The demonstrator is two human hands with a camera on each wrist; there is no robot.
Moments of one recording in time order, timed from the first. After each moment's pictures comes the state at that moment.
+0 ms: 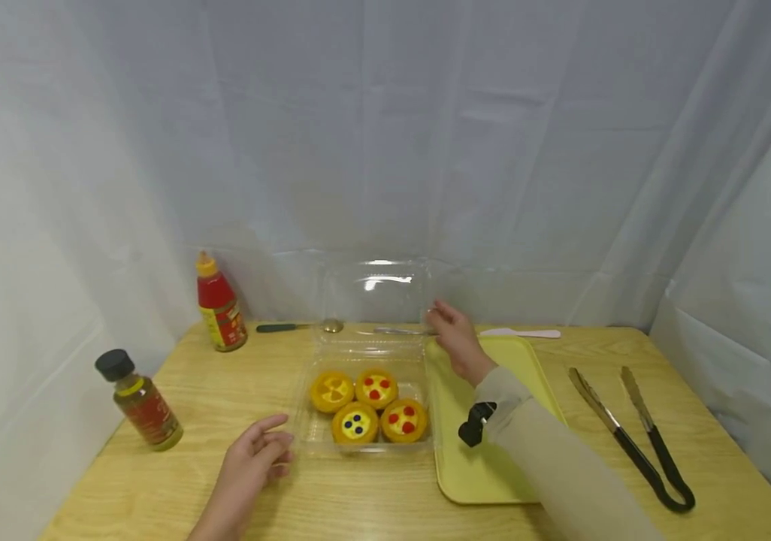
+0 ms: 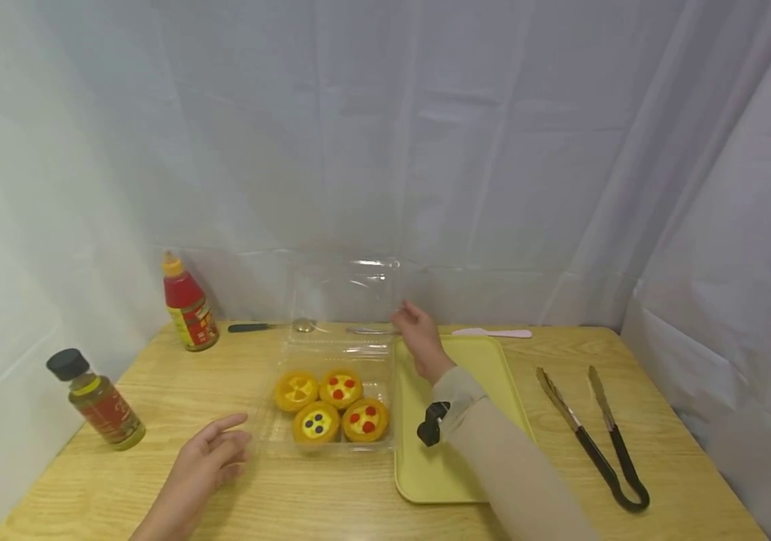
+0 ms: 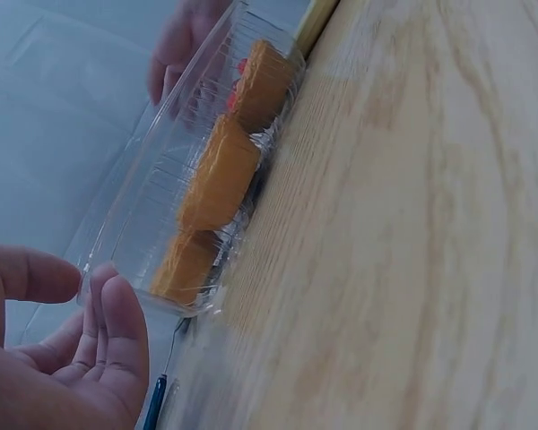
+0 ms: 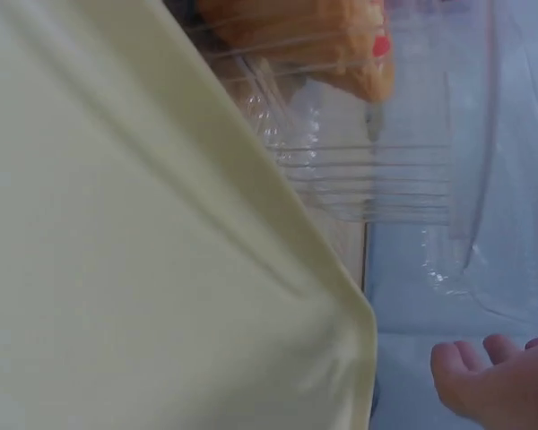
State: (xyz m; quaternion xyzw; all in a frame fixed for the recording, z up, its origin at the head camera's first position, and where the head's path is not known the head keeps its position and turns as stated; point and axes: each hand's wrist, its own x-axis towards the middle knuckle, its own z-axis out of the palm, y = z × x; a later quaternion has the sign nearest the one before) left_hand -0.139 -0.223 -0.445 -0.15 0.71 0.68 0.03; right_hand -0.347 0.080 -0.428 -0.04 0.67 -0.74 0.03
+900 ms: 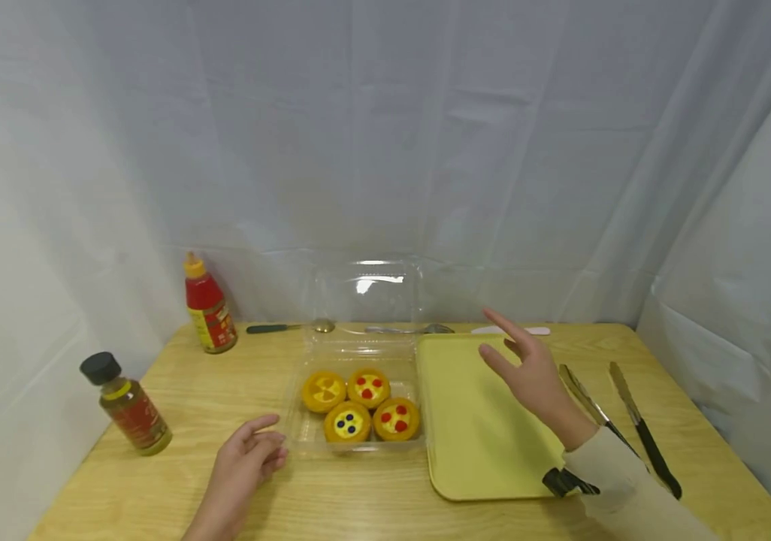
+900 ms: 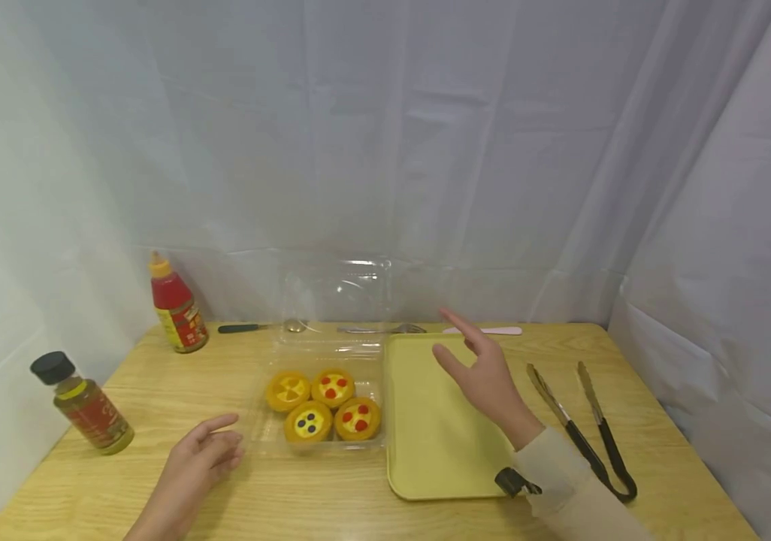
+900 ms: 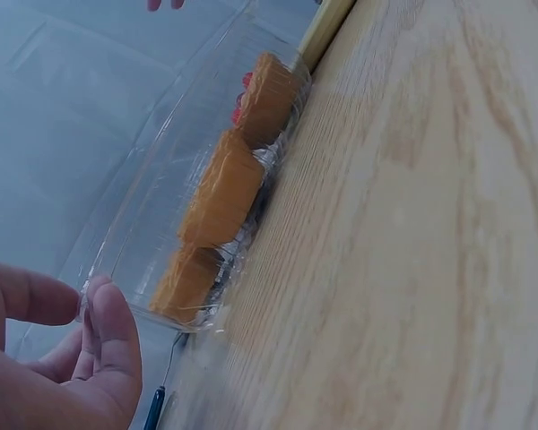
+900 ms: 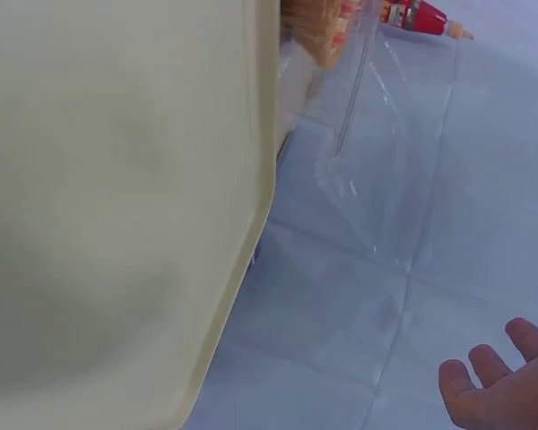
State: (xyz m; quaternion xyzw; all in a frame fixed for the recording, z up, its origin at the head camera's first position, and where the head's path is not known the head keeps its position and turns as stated) left_hand -0.143 -0.223 -0.444 -0.15 0.69 0.71 0.02; right_hand -0.238 0.177 -0.382 -0.23 0.81 -0.52 -0.13
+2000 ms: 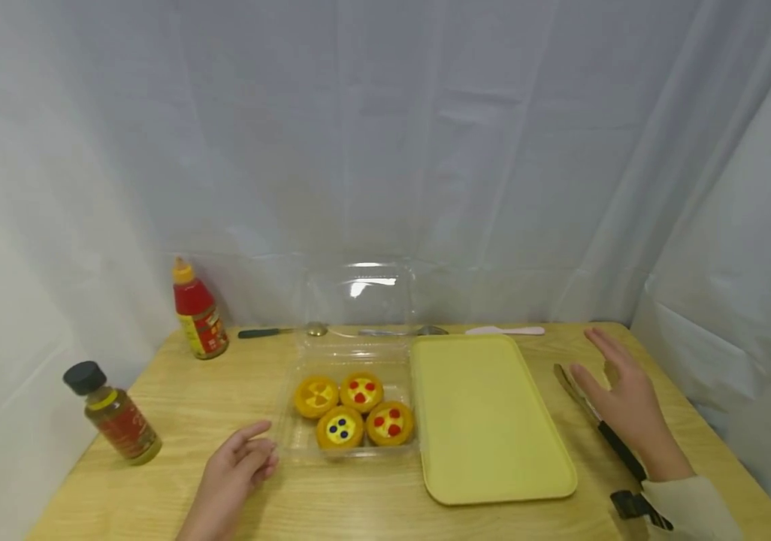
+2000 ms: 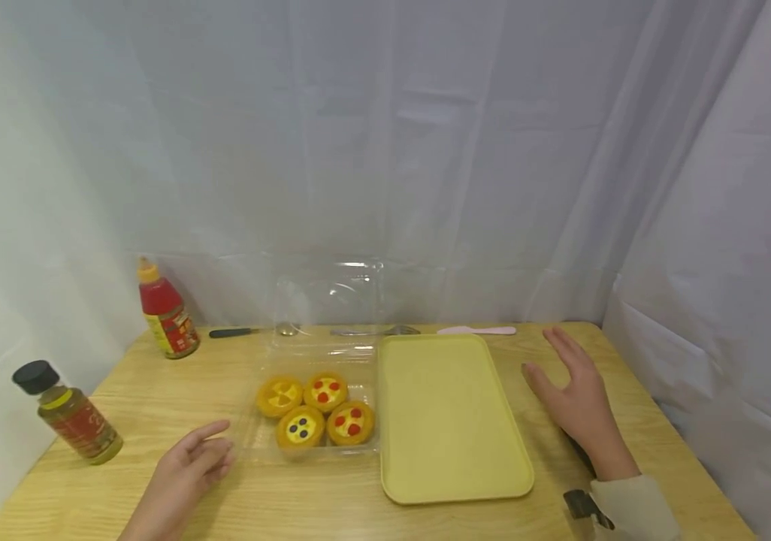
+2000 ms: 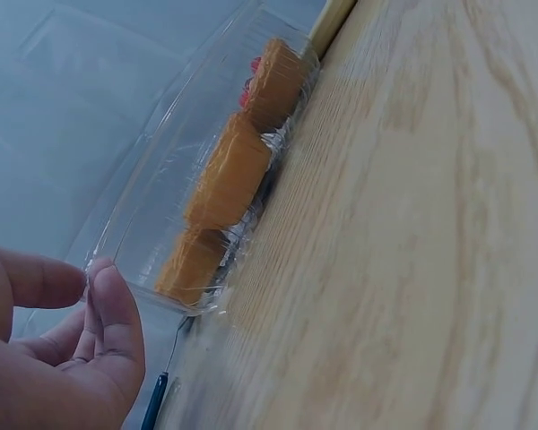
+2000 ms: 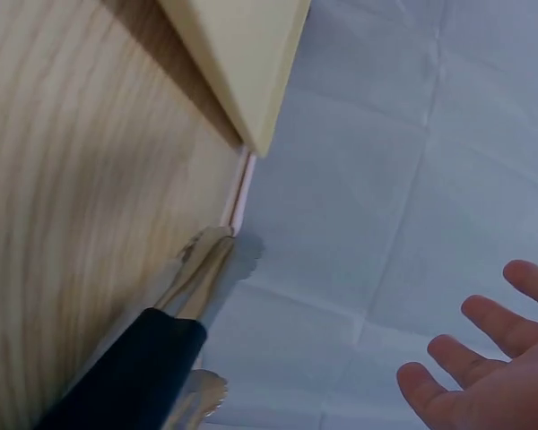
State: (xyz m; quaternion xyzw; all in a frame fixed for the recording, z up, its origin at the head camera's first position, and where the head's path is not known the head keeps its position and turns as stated) left_hand -0.145 -0.227 -0.451 -0.14 0.69 0.71 0.04; right_hand -0.212 0.297 -0.403 -0.13 0.89 -0.37 -0.23
